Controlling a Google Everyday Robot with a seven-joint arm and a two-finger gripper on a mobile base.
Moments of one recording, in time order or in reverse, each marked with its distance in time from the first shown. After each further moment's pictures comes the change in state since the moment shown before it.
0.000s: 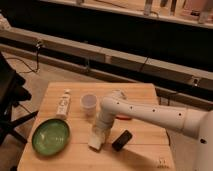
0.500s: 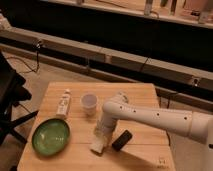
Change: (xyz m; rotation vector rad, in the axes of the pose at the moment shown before) arm 0.004 -0.013 -0.001 0.001 0.000 -0.012
